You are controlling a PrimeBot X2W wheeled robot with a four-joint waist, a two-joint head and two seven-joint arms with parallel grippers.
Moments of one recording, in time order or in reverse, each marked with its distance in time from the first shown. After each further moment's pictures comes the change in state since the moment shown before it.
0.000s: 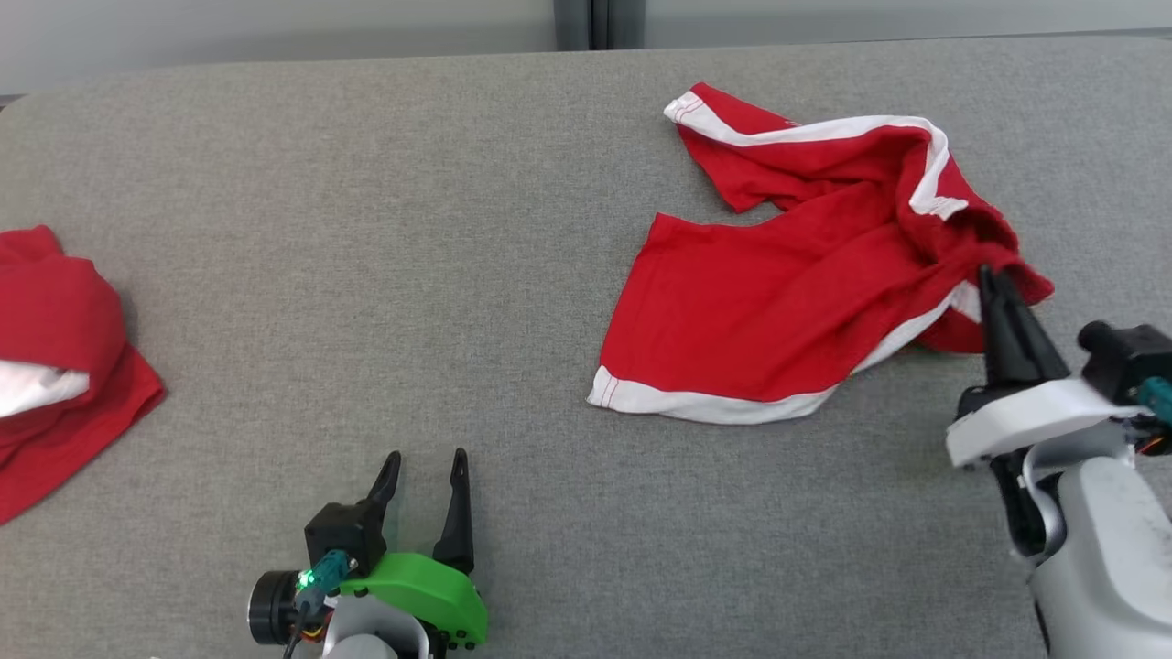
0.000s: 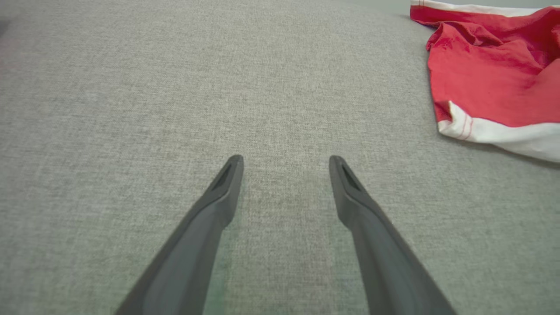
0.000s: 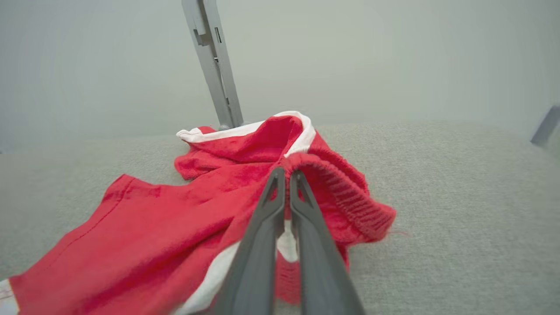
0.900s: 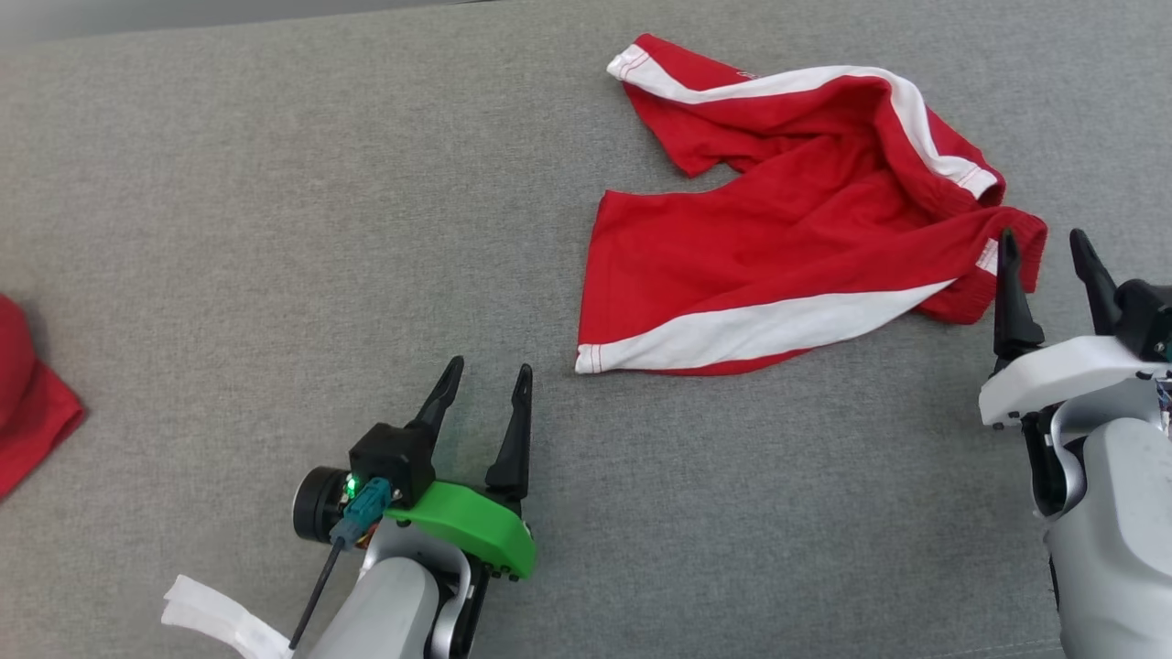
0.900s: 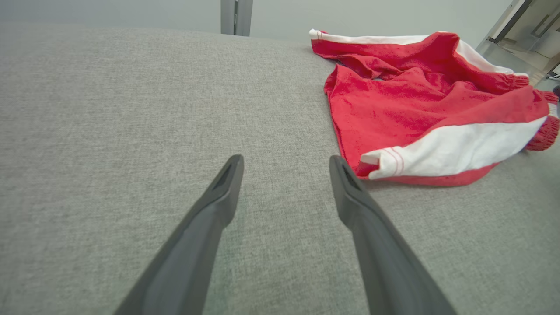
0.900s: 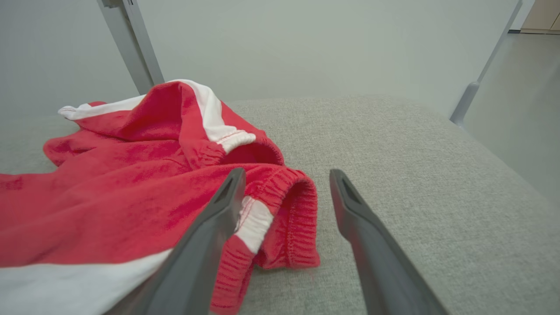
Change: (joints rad) left arm -0.126 -0.001 -0.118 -0.079 -0.018 -0.040 0.000; right arm -0.133 0.004 -0.146 0.151 -0.132 0.000 0.000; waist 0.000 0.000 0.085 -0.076
